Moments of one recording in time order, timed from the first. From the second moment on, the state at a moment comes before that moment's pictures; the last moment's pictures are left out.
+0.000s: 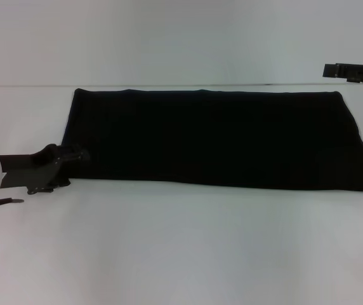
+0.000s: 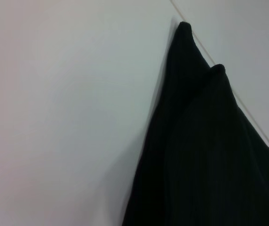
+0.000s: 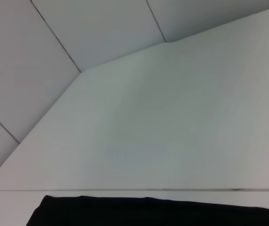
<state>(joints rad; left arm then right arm) -0.66 -1.95 0.58 0.40 2.26 1.05 -2.62 0.74 1.94 -0.54 -0.68 -2.20 -1.19 2.14</state>
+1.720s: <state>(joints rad) -0.70 -1.95 0.59 0.42 2.25 0.97 -2.50 0.74 1.94 -0.52 -0.68 -2.17 -1.19 2.14</state>
